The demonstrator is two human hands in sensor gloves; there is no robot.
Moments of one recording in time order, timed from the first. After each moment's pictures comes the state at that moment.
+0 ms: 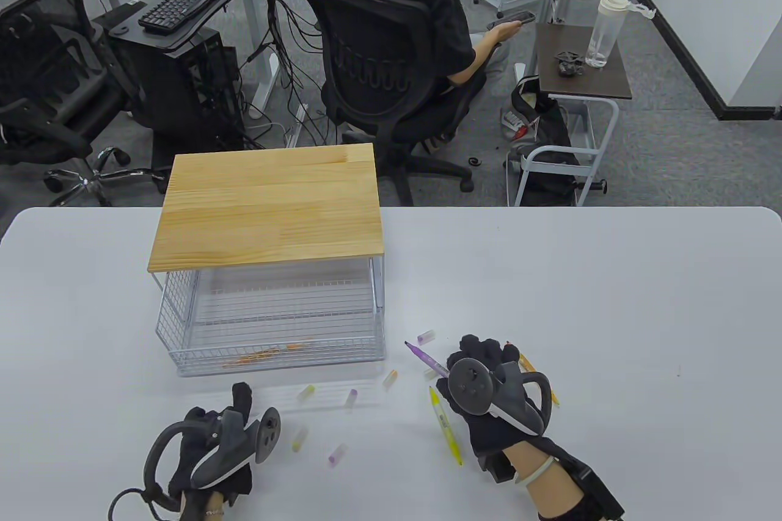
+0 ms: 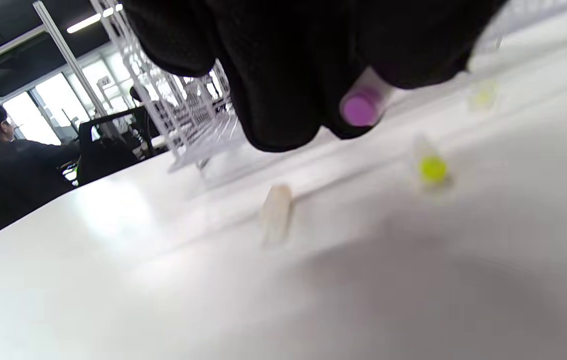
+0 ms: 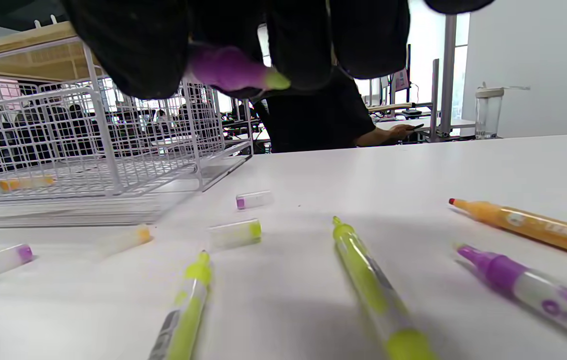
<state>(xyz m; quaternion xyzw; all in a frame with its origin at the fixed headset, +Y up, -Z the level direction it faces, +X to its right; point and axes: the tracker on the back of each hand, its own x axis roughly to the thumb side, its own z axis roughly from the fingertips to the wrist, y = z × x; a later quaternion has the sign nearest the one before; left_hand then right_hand) -0.243 -0.731 -0.274 -0.04 -0.03 -0.17 0.98 0.105 -0.716 -0.324 0.11 -0.02 0.99 0.10</state>
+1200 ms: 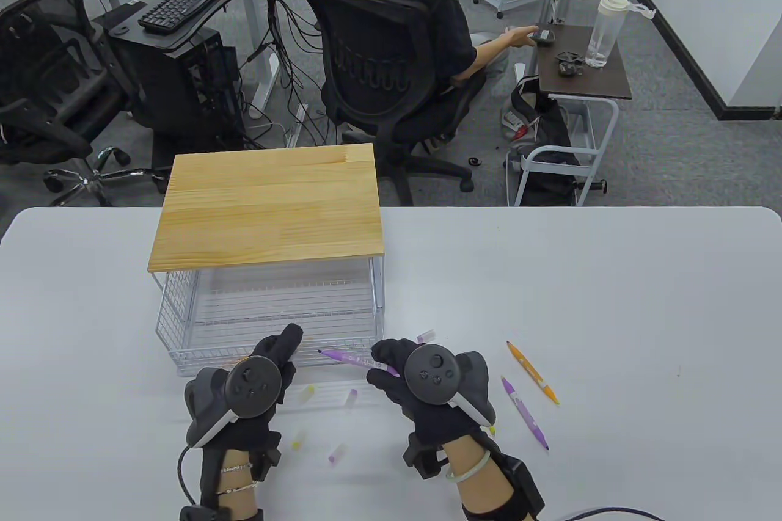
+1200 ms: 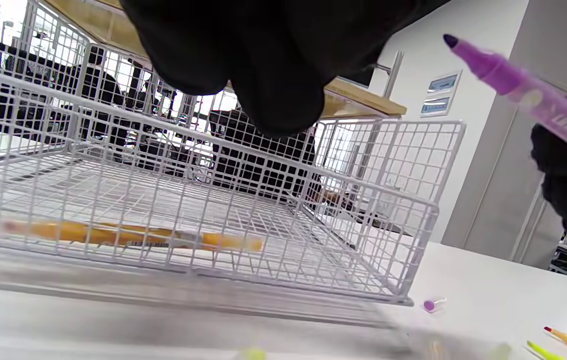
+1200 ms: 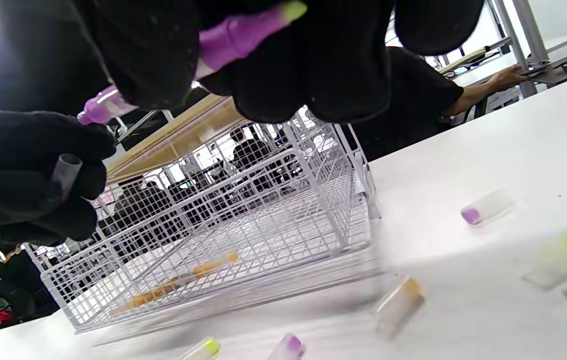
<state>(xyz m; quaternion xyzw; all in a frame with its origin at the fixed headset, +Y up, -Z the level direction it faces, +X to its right) -0.226 -0.676 -0.310 0.05 -0.10 0.16 0.98 0.034 -0.687 -0.322 0.17 -0.03 0.94 0.29</state>
